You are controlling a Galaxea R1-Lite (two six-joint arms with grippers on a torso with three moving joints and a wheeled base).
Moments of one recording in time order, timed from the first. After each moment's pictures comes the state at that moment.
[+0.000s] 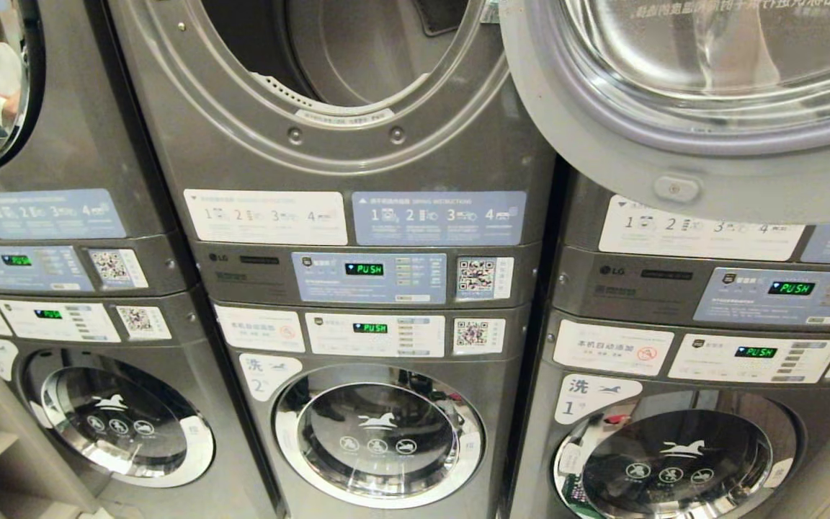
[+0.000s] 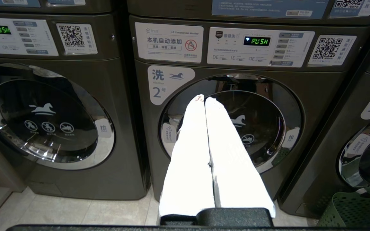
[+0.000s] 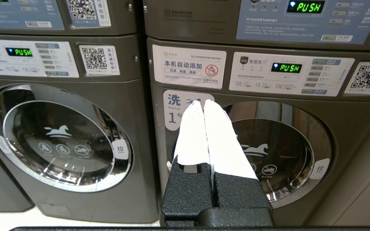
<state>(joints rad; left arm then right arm) 0.00 0.00 0.00 0.00 0.00 0.00 -0.01 0.00 0.00 -0.05 0.01 -0.01</state>
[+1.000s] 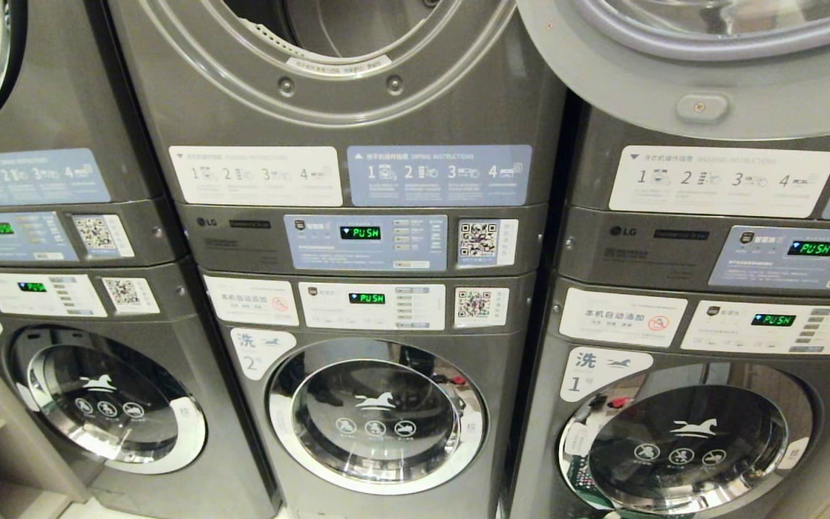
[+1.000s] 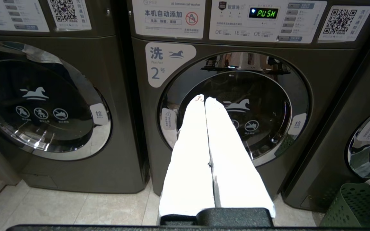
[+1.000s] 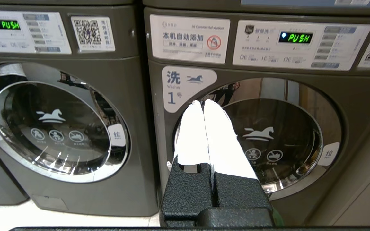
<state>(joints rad) 0.00 0.00 0.00 0.01 0.00 0.00 -0.01 0.00 0.00 -0.05 0.01 -0.01</state>
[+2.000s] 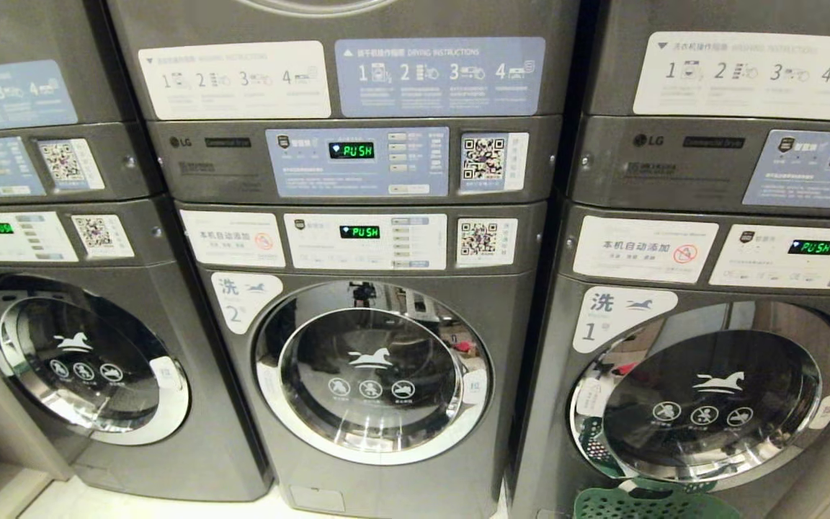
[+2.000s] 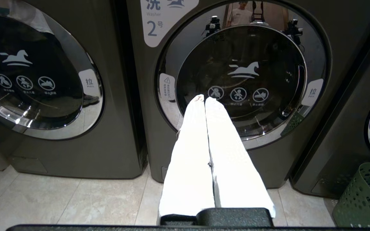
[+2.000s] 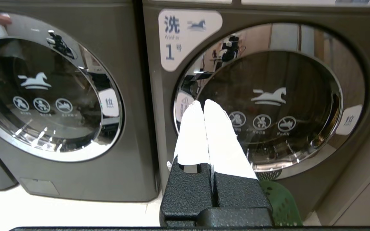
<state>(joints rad) 0.00 0.00 0.00 0.01 0.00 0.00 -0.01 0.00 0.00 -0.05 0.01 0.00</state>
